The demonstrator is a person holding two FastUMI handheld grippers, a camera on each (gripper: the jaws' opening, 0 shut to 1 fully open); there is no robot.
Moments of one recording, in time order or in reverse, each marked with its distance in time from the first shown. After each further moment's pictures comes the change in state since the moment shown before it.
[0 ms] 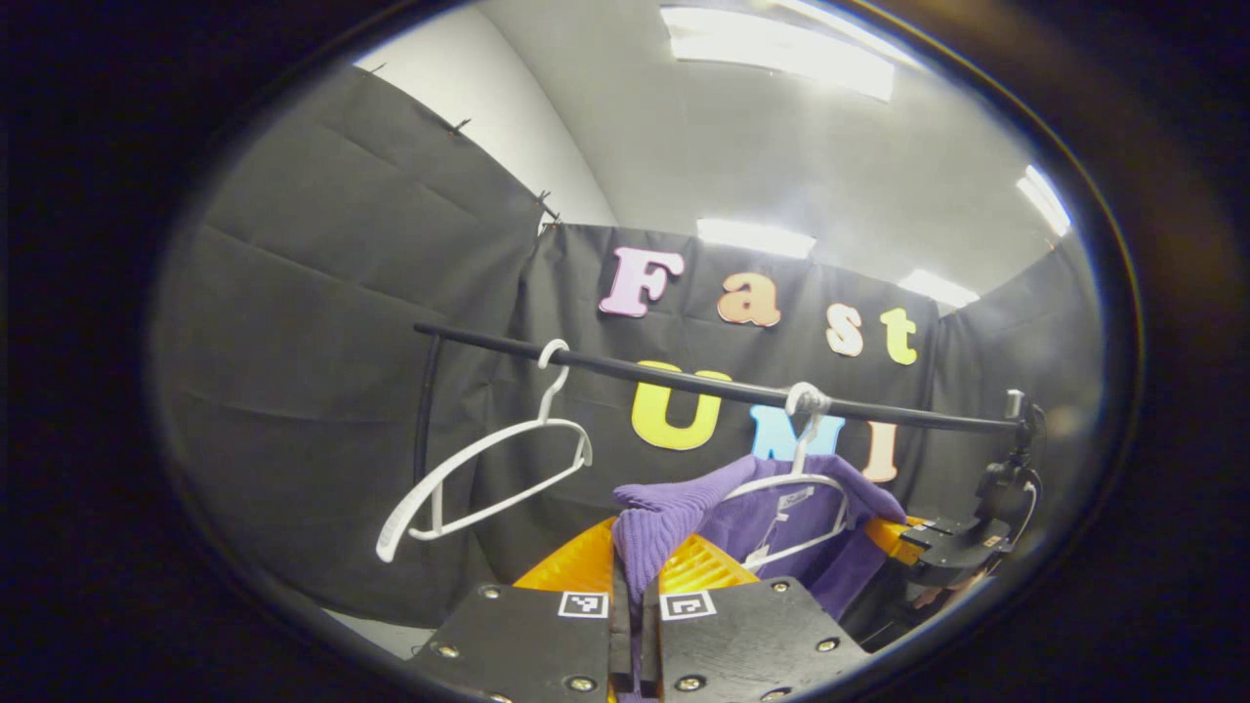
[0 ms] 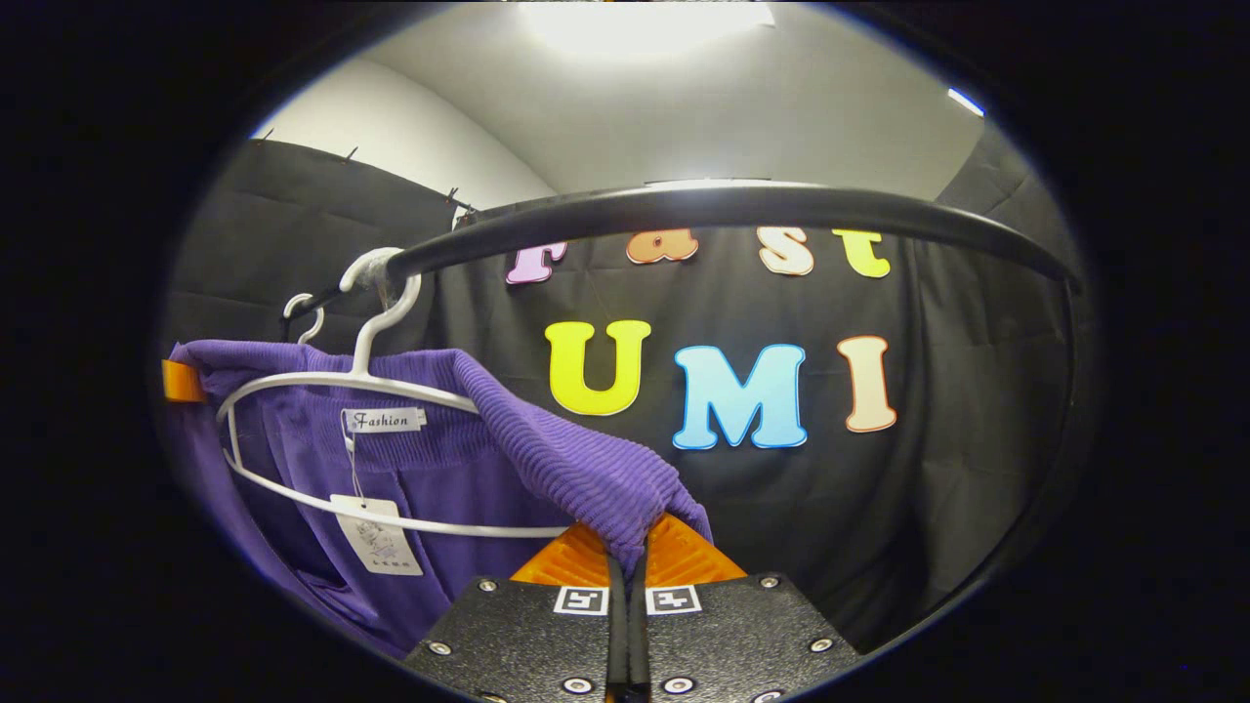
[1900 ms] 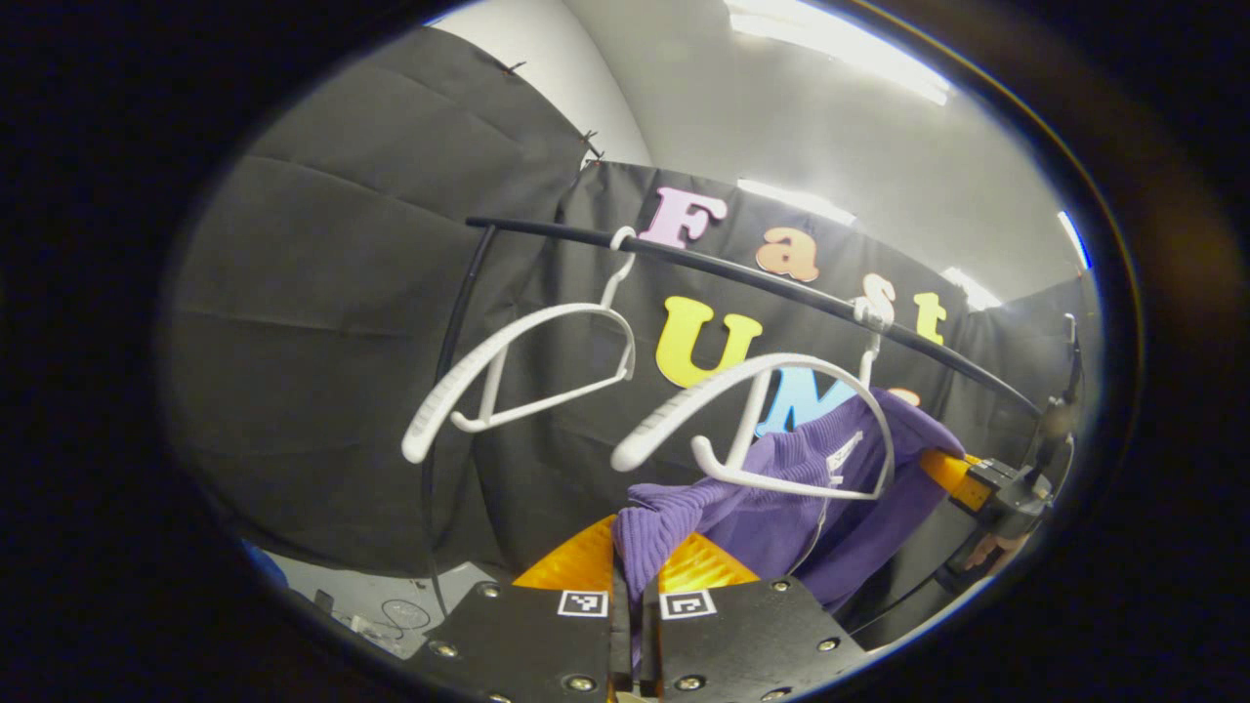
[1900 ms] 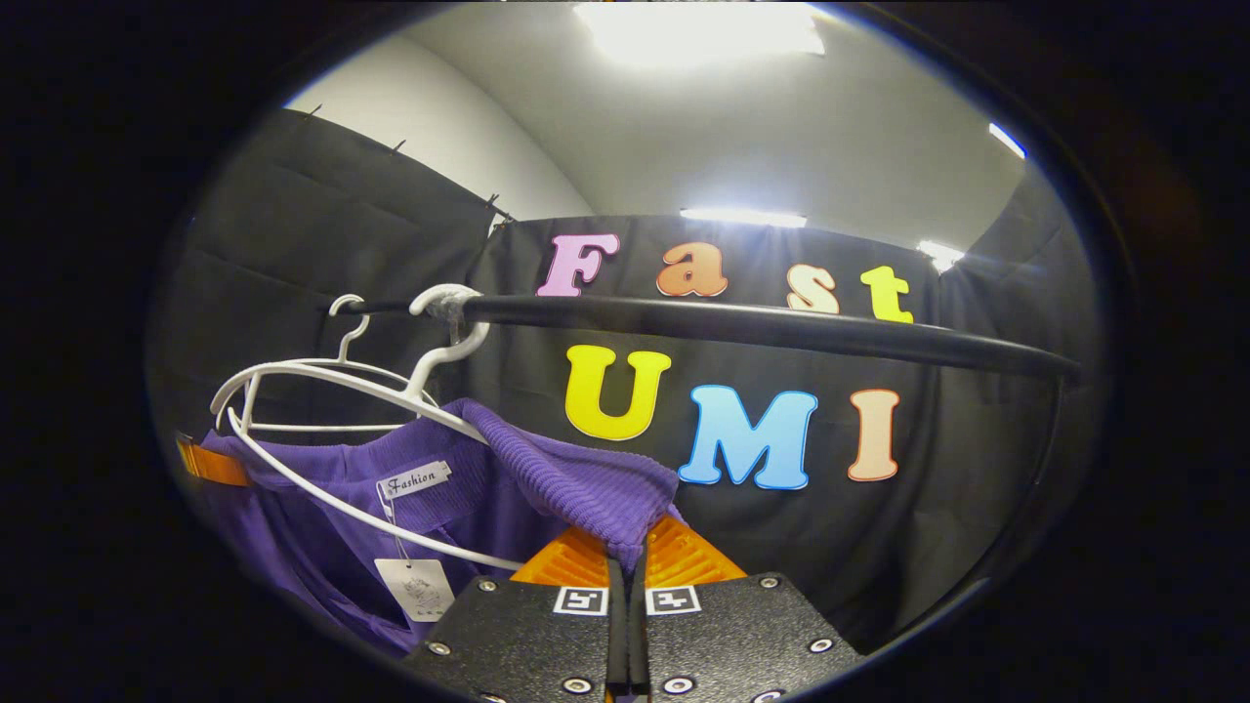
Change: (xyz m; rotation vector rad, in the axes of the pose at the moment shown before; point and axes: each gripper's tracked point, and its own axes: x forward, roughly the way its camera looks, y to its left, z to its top) left arm -0.002 0.016 -0.109 -0.109 0.179 0.070; right arm -0.034 -0.004 0.027 -0.116 -0.055 0.074
